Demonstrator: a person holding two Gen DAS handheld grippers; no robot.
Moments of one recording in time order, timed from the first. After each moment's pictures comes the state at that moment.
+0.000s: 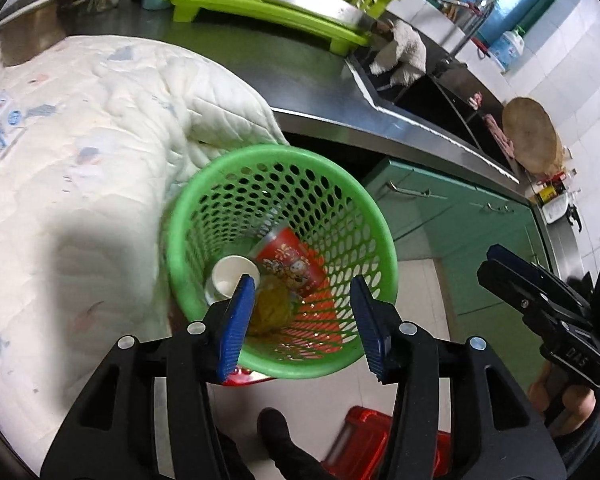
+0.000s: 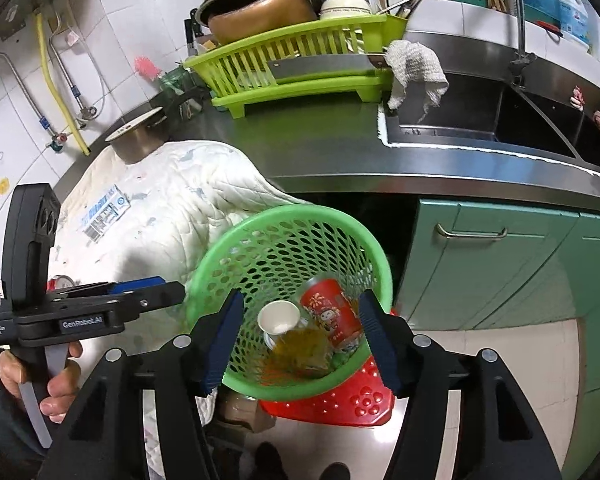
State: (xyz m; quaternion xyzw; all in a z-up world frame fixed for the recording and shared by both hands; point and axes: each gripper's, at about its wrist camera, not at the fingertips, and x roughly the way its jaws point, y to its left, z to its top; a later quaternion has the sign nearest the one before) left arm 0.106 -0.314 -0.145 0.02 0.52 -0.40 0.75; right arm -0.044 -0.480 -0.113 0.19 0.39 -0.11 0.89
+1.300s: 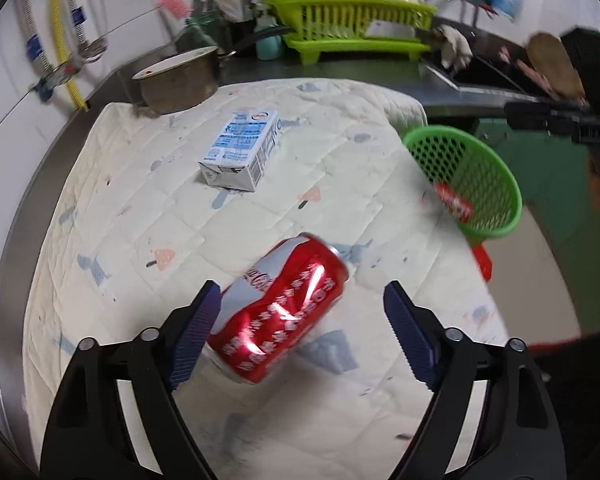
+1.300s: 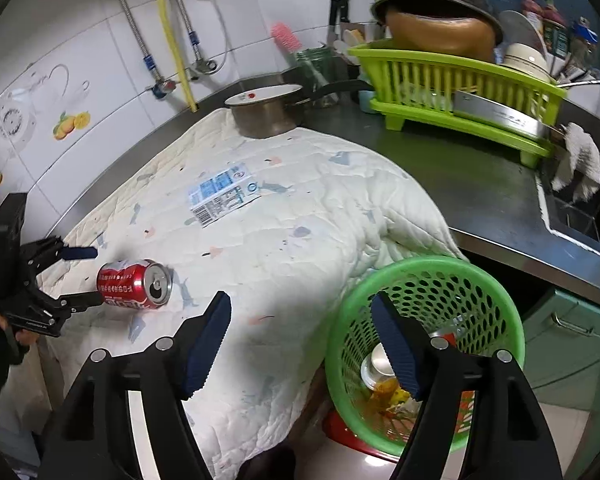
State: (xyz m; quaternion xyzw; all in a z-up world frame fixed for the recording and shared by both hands) left arm 0.142 -0.056 -0.091 0.22 0.42 -0.35 0.81; right arm 0.058 -0.344 -0.078 0.10 0.40 0.05 0.91
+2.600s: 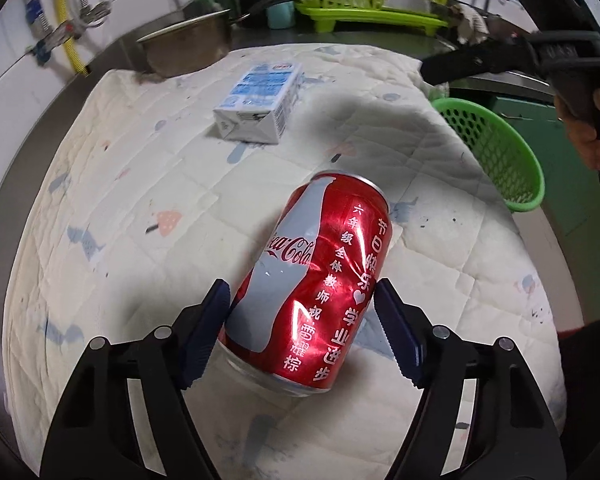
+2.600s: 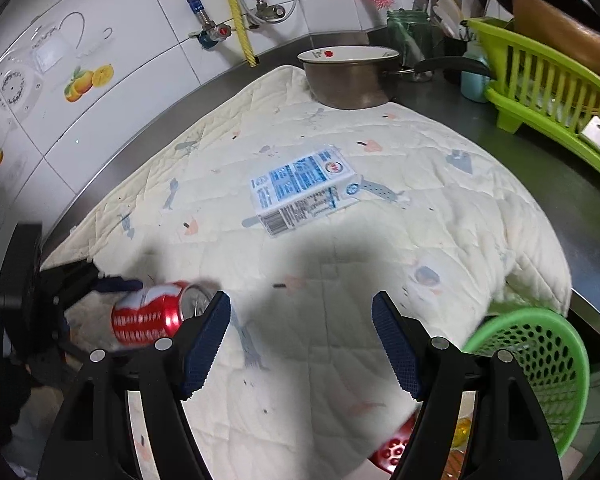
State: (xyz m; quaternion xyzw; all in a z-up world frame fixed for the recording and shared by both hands) left arm 0.157 -0.036 -0.132 0.21 0.44 -0.32 0.81; right arm 0.181 -0.254 -0.102 0.08 0.45 0.15 0.87
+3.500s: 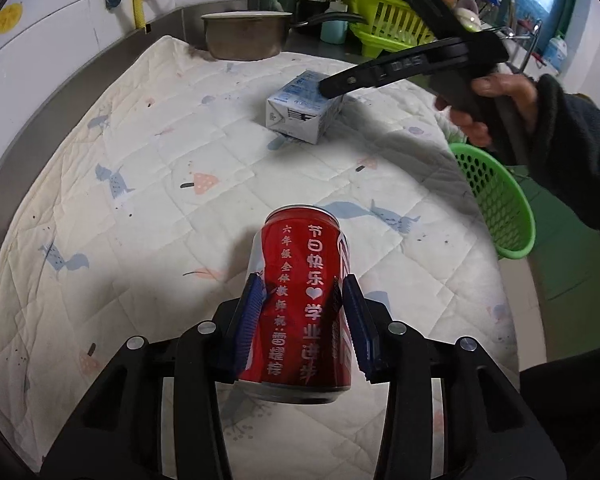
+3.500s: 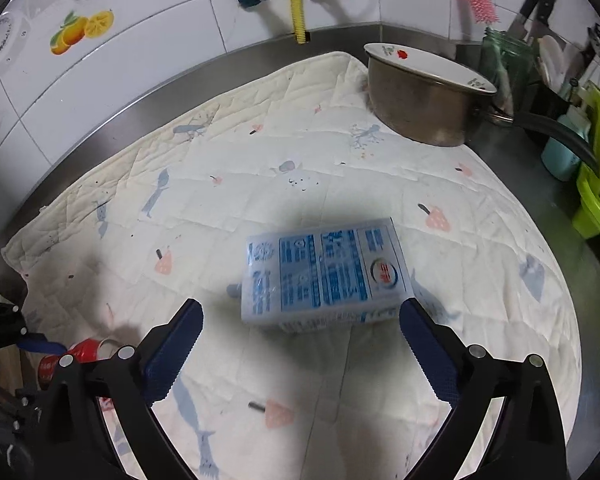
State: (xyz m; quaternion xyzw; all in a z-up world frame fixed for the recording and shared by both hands) left arm 0.149 0.005 -0.119 0.10 0.46 -0.29 0.83; right arm 0.309 -0.213 -0.128 -0.03 0.47 0.22 0.86
